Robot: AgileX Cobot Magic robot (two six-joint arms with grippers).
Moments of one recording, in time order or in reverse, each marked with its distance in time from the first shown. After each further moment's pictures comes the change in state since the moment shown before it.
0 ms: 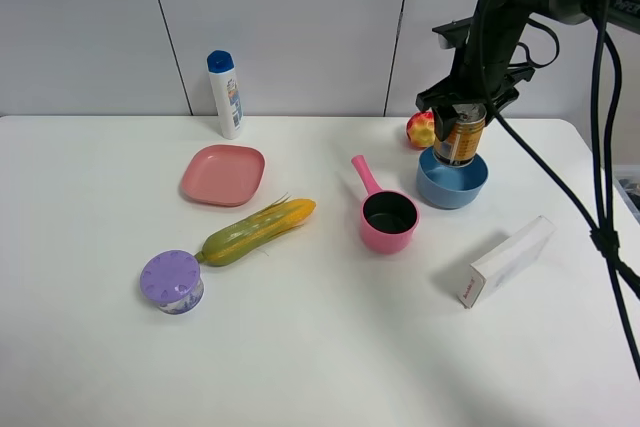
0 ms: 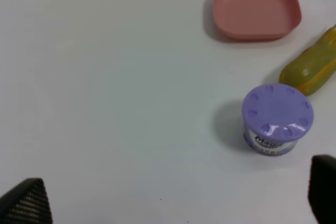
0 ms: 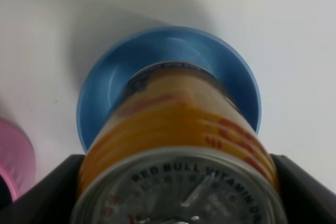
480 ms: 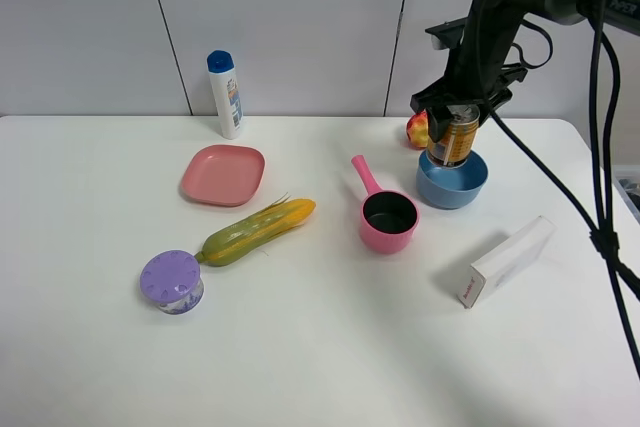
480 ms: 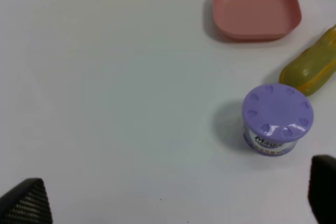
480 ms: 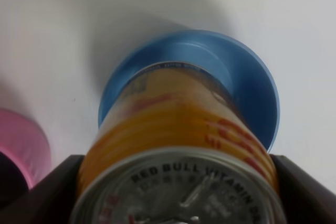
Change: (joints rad) left arm 0.000 0.000 0.000 0.000 0.000 0.000; right arm 0.012 0.000 0.000 0.020 0.000 -0.021
